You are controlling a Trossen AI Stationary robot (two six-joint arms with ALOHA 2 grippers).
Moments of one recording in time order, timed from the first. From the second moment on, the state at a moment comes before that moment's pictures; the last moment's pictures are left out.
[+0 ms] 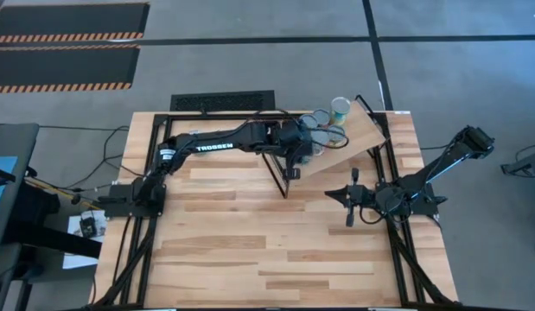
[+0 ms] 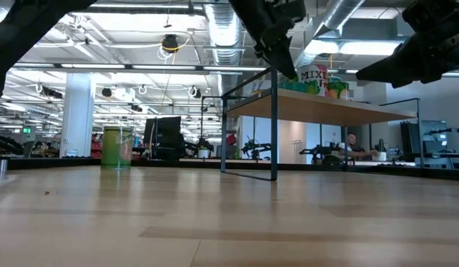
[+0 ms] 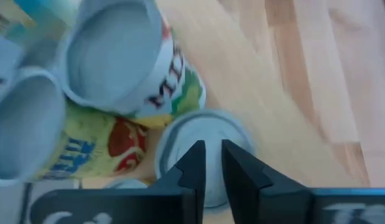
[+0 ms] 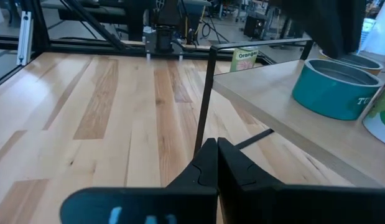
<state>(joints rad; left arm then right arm) 0.14 2.17 2.19 -0.88 -0.15 0.31 0.53 0.73 0.17 0.32 0.73 0.09</state>
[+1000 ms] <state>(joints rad) 0.14 2.20 2.19 -0.94 -0.18 0.30 0.53 0.73 0.17 0.31 0.73 0.09</state>
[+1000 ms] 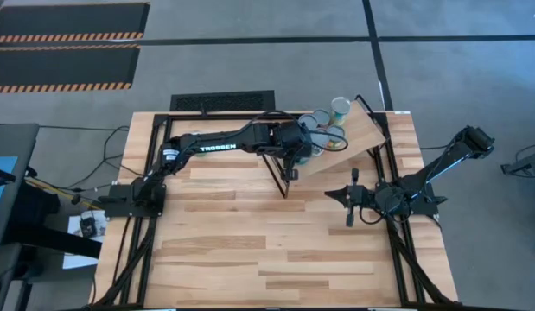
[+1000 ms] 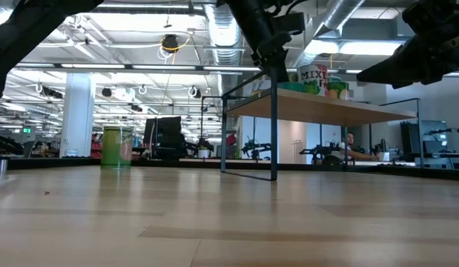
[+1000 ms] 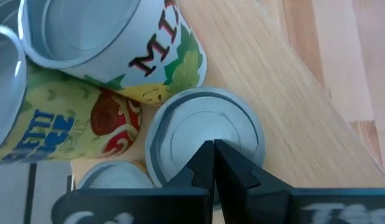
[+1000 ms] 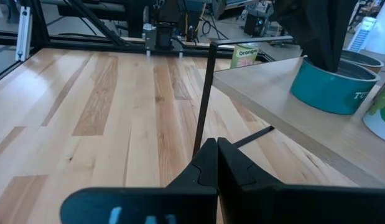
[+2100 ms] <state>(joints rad) -0.02 1.72 1.67 -0.70 -0.33 0.08 0.59 0.73 0.17 0.29 0.73 0.12</state>
